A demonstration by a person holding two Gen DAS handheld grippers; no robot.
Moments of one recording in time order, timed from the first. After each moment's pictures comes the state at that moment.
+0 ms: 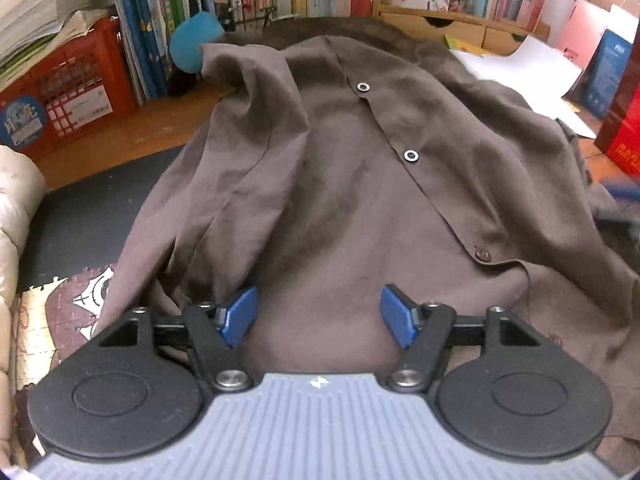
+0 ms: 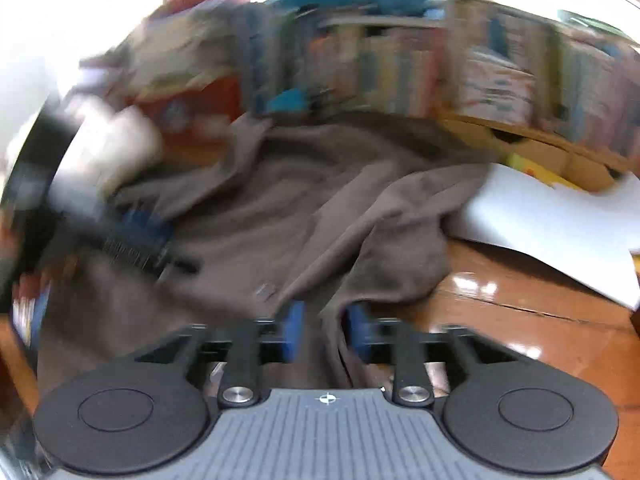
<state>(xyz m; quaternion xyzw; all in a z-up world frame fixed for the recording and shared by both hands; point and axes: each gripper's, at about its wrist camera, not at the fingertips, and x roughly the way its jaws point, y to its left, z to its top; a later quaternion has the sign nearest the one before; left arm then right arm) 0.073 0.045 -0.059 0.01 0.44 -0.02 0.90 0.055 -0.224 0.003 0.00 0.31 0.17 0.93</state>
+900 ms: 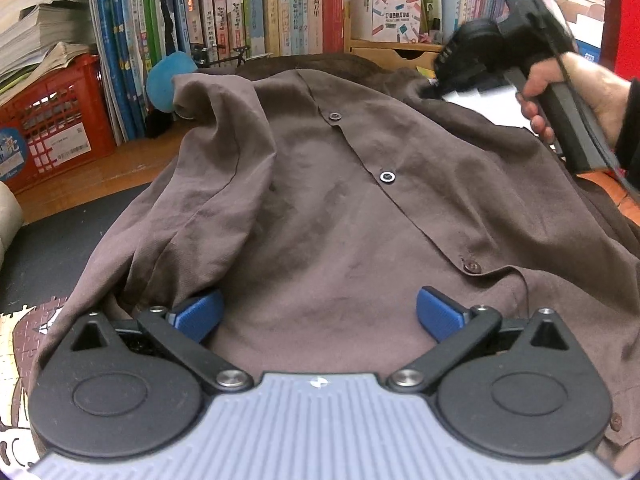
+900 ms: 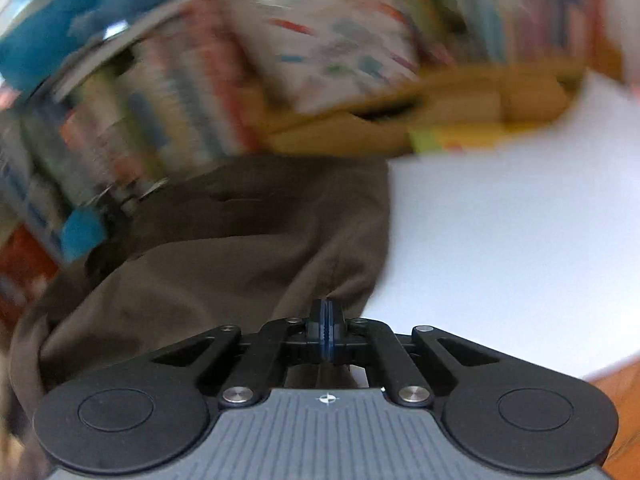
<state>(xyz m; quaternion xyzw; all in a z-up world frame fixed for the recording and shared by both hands) 0.067 0.041 -0.082 0.02 0.36 -0.06 0.93 0.275 -0.209 -0.006 0.06 0.35 0.05 0.93</state>
